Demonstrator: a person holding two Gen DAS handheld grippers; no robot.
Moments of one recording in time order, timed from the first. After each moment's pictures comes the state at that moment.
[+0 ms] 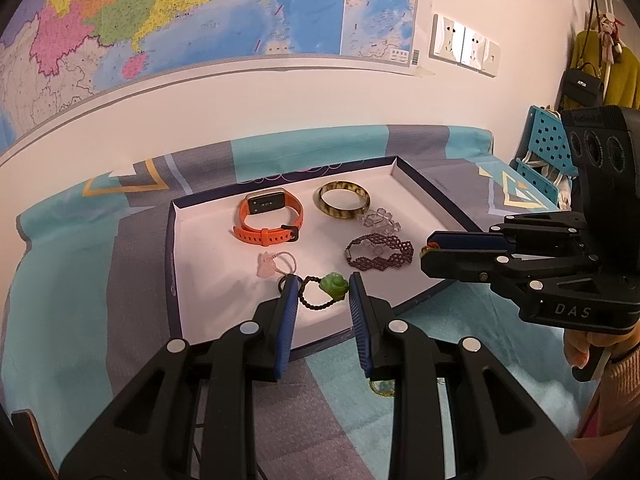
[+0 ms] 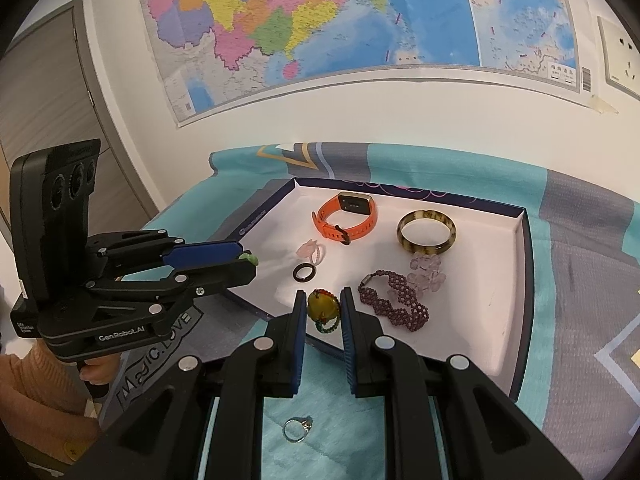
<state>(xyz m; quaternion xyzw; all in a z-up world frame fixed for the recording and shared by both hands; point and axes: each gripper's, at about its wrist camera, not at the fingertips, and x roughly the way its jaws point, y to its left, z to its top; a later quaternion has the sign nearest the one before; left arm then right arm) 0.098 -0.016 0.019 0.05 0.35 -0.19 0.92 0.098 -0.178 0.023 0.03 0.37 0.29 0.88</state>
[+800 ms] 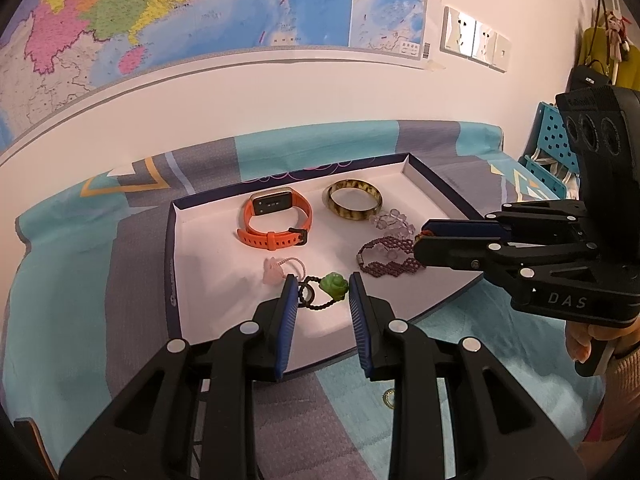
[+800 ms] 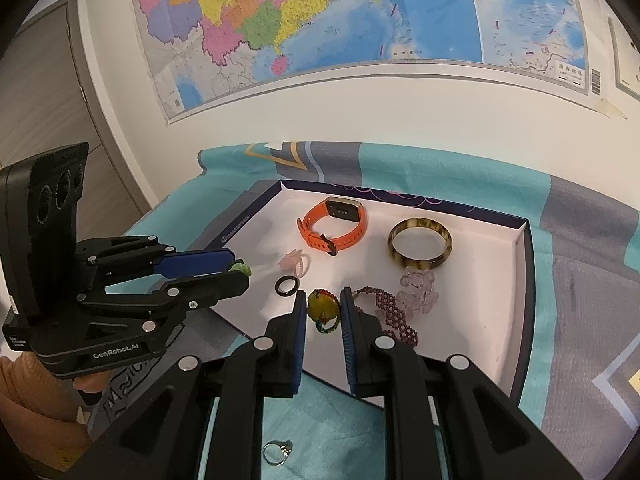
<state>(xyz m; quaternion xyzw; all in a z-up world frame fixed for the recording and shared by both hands) 0.115 -0.019 0.015 0.05 0.36 -0.18 0.91 0.125 -0.173 0.018 0.02 0.38 0.28 0.88</state>
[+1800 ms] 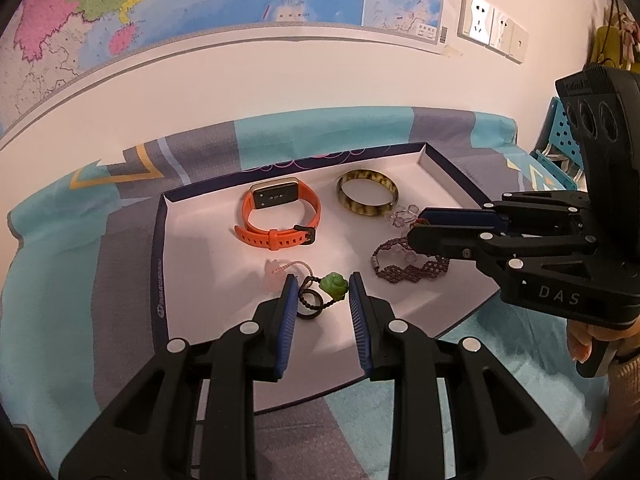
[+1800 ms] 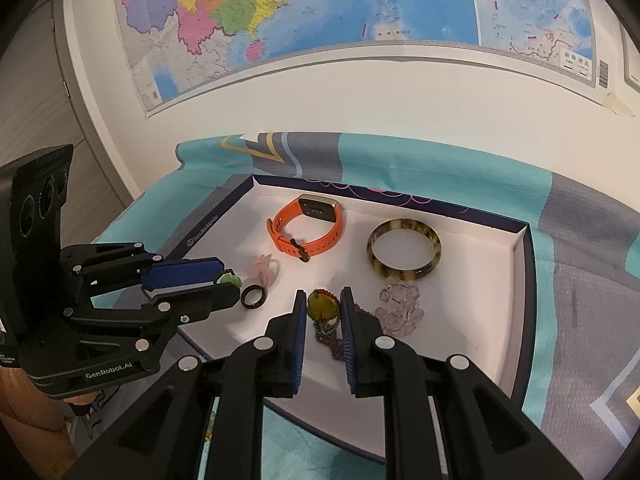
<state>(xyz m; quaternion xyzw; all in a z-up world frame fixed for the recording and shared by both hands) 0.140 -0.025 0.000 0.05 0.39 -0.17 0.91 0.156 -0.168 0.004 0.01 0.40 0.26 0.88</state>
